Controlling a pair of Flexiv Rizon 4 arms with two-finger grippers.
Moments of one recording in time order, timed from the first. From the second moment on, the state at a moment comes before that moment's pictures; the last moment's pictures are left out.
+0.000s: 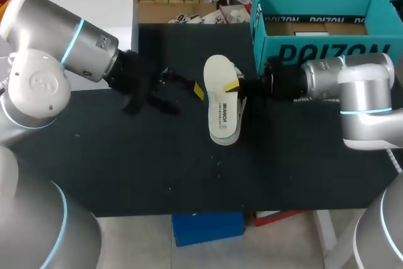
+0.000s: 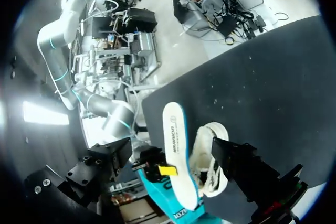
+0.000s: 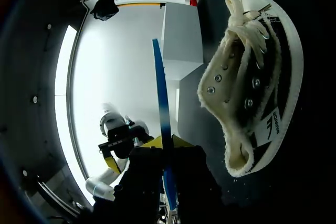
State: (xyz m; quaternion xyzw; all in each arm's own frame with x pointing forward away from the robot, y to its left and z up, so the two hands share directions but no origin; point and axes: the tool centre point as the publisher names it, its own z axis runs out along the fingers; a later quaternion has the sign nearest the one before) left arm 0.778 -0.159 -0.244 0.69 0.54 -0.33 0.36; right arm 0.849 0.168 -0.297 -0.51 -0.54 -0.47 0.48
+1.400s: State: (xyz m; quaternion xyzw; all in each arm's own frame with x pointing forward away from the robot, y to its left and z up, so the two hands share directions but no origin) left arm 0.836 -0.180 -0.280 0.45 0.47 -0.47 0.59; right arm 0.849 0.168 -0.297 -0.51 -0.54 -0.47 0.48
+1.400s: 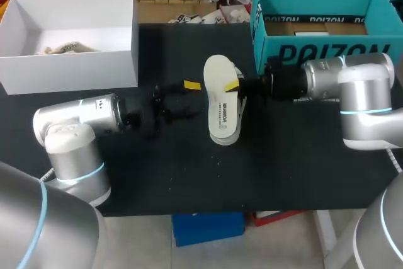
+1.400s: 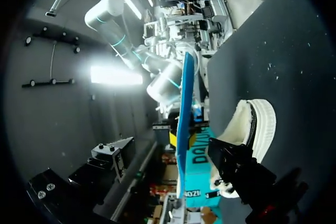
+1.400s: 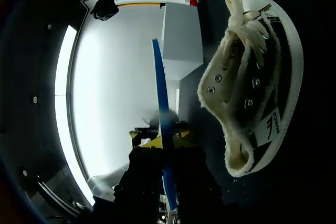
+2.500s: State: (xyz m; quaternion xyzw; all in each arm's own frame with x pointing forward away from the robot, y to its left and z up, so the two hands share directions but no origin) left arm 0.850 -0.223 -0.289 0.51 0.49 -0.45 0.54; right arm 0.849 0.168 -0.297 -0.51 -0.54 -0.47 0.48
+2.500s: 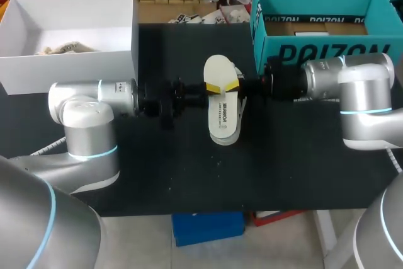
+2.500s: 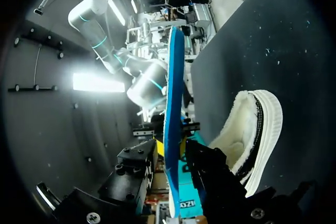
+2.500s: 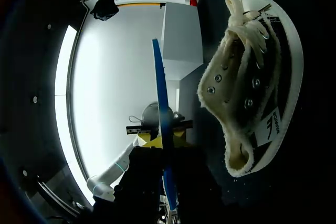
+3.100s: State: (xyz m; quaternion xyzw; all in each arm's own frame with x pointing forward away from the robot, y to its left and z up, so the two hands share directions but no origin) left arm 0.856 -0.227 -0.295 0.51 0.50 -0.45 0.54; right arm 0.851 0.167 -0.298 -0.51 -0.54 -0.47 0.48
